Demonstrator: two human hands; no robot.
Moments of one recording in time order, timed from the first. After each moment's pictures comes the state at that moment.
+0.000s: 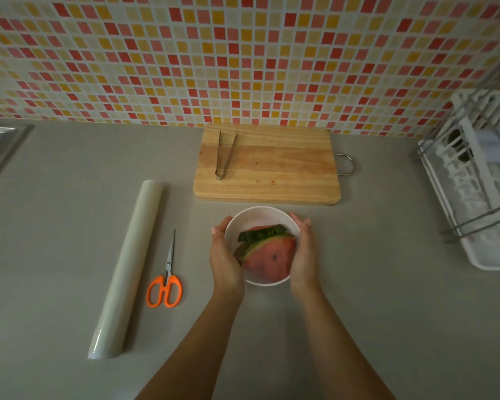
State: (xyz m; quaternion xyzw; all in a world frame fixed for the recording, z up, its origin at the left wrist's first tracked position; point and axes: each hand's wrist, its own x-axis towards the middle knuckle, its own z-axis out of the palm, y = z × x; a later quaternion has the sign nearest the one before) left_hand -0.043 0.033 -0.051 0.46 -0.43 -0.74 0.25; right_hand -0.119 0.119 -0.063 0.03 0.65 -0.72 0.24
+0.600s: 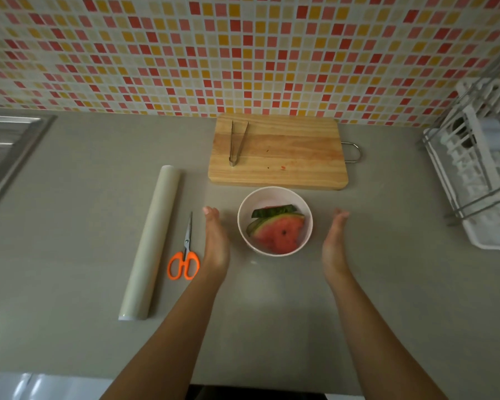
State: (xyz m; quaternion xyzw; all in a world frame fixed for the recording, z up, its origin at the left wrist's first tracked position) left_hand -0.005 0.003 -0.043 0.46 -0.54 -0.69 0.14; right_hand -0.124 0.154 -0.064 0.06 0.73 -0.65 0.19
